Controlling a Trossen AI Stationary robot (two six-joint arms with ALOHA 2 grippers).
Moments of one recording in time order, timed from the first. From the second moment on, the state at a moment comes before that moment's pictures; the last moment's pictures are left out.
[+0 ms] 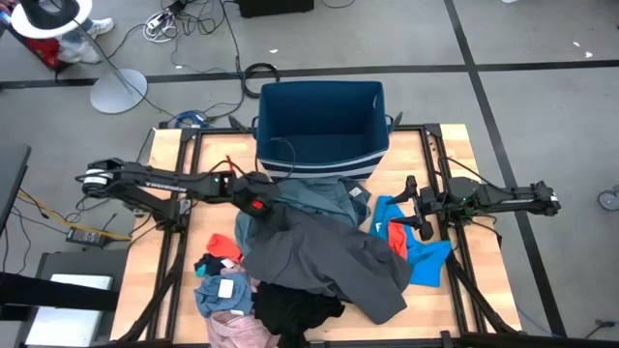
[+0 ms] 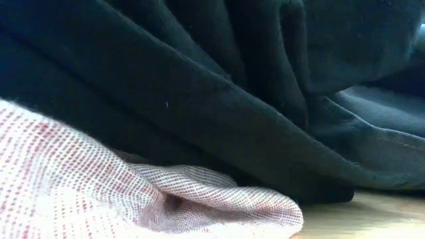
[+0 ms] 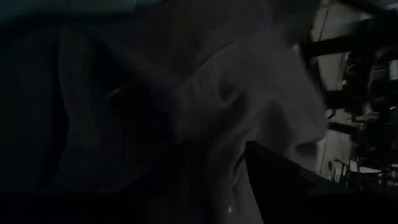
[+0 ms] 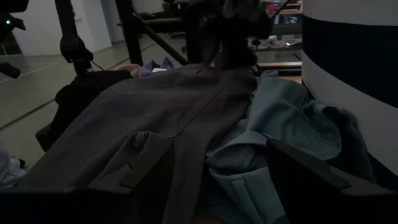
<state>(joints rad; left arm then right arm) 0.04 1.33 0.77 -0.15 0.37 -0.98 0.05 0.06 0.11 -0.15 -0.06 0.05</state>
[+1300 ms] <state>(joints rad) 0.02 1.39 1.79 -0.66 -0.02 -0.63 0.05 0.06 0.11 -0.15 -0.06 0.05</state>
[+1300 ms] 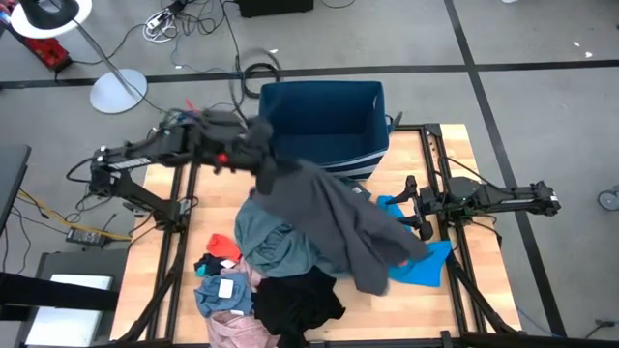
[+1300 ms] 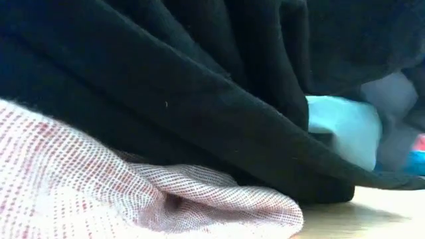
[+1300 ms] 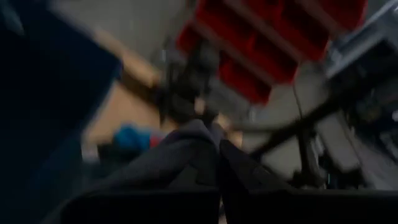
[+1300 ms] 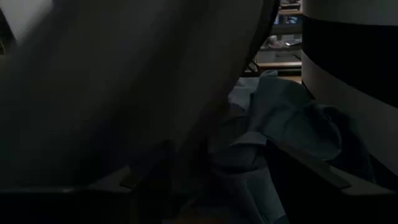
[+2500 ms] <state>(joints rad) 0.37 1.68 2.33 -0.28 -0.24 -0.46 0.05 0.06 0.11 -0.15 -0.07 0.05</state>
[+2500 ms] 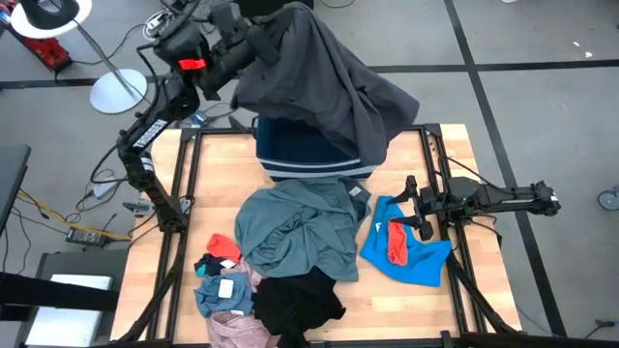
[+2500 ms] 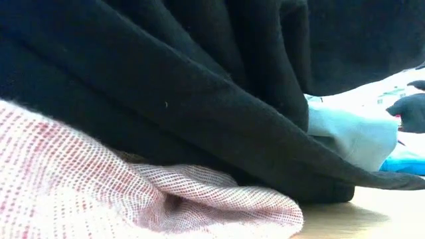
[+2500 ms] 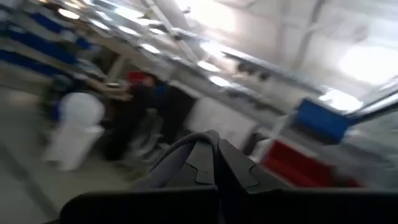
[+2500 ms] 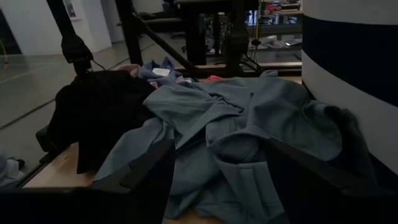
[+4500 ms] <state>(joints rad) 0.46 1.63 1.83 -0.59 0.38 -0.27 0.05 0.06 0.11 -0.15 -0.06 0.05</state>
